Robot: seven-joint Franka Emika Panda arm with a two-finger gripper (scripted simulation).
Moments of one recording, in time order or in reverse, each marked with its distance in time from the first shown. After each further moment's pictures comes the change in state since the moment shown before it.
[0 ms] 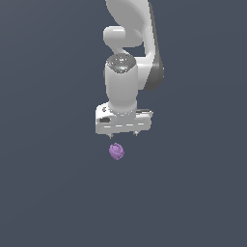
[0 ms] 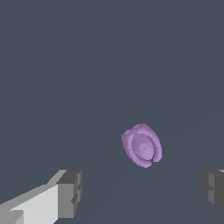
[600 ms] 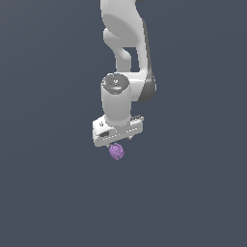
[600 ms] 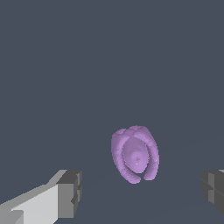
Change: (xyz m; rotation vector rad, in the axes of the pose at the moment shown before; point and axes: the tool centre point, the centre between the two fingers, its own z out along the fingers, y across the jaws) arm -0.004 0.019 0.048 -0.004 -0.037 -0.281
